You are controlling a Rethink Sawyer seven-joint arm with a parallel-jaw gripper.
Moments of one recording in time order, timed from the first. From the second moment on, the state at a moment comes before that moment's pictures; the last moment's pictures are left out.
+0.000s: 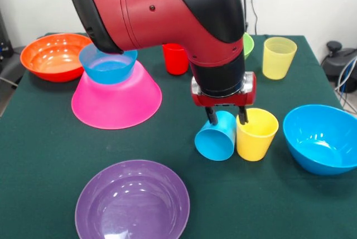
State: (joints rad) arm -0.49 -0.35 0.51 1.29 -0.32 0.94 1.93
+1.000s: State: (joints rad) arm -0.52 -0.46 0.57 1.30 -0.32 0.94 1.93
